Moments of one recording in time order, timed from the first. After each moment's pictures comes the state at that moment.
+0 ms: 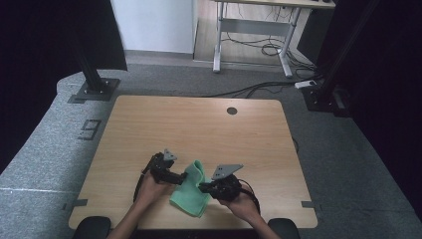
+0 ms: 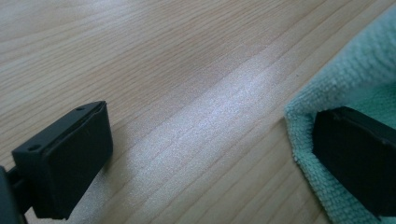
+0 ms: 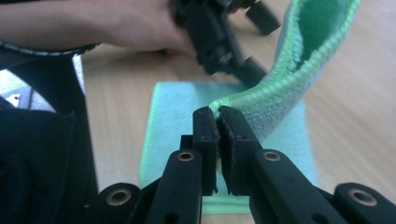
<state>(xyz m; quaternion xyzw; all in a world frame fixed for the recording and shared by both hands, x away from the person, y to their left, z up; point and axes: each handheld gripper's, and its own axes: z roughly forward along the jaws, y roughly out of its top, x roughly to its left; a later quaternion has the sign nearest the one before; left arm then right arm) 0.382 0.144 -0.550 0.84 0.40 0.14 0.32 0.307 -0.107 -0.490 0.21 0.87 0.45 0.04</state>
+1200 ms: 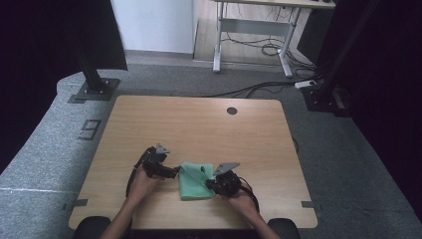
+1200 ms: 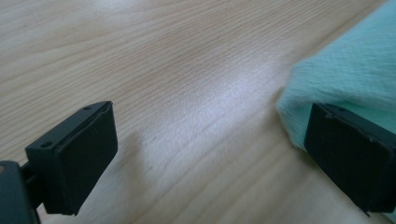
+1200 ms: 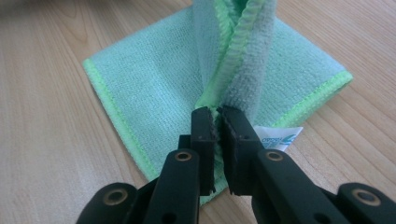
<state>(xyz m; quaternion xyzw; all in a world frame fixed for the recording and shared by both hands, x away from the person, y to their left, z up) 0.390 0.172 -0.525 0.84 0.42 0.14 0.32 0.339 -0.115 -0.535 0.27 0.88 0.39 0.06</state>
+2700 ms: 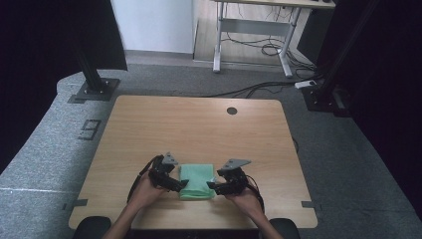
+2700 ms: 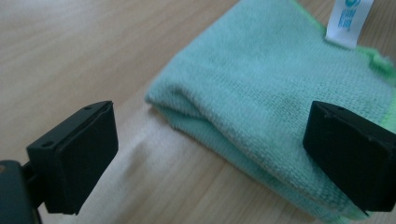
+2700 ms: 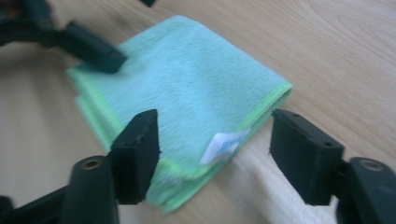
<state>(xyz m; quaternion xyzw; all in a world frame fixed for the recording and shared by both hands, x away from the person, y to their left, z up) 0.353 0.142 -0.523 0.87 0.35 0.10 0.33 0.339 -0.130 -0.518 0.32 0.85 0.42 0.09</state>
